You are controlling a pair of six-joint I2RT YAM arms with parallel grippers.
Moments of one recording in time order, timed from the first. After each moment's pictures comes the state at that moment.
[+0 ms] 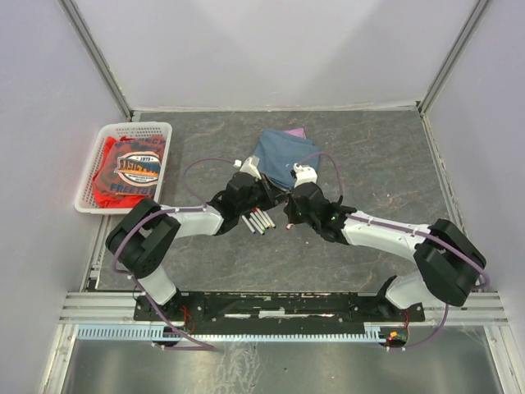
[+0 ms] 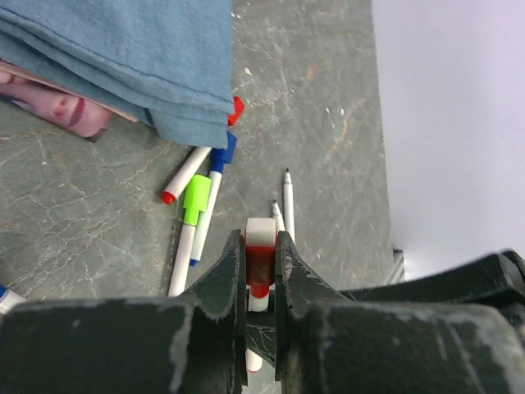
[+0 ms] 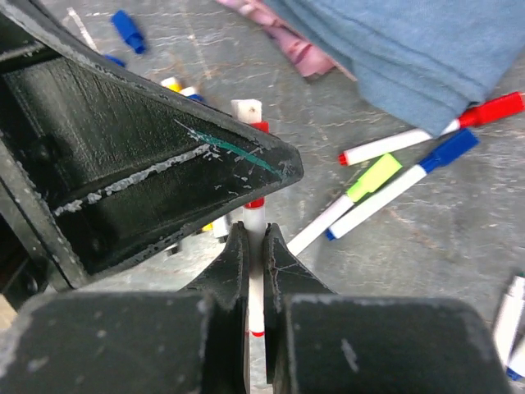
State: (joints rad) left arm -0.68 1.67 0.74 0.58 0.17 -0.98; right arm 0.83 1.43 0.76 0.02 0.25 0.52
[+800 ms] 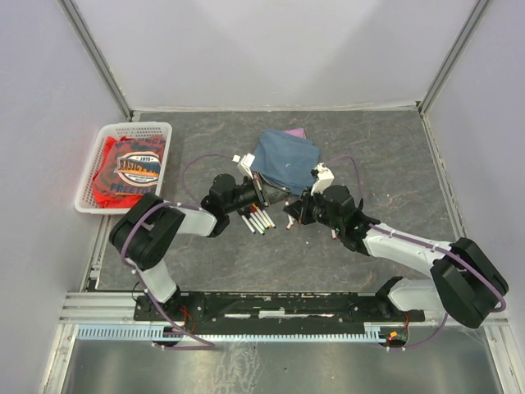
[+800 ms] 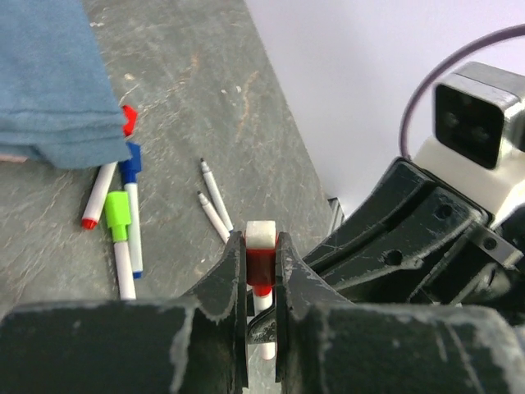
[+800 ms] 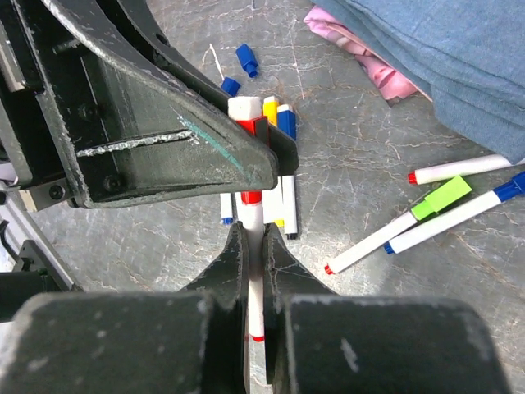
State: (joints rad) left arm -0.58 1.76 0.65 1.06 0.51 -0.96; right arm 0.68 1.27 0.53 0.36 -0.09 0.57
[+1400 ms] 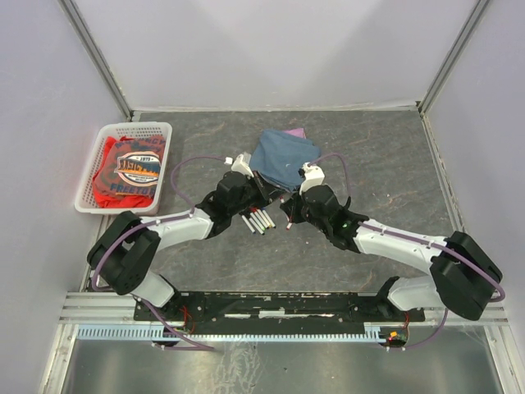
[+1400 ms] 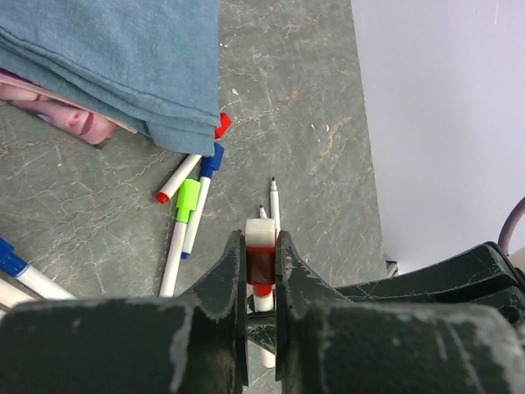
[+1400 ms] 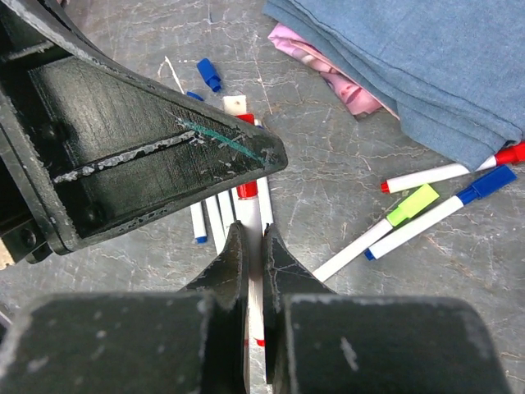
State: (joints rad) left arm -0.68 1.52 0.72 0.48 0.08 -0.94; right arm 0.82 1.31 0.66 0.18 0.20 0.52
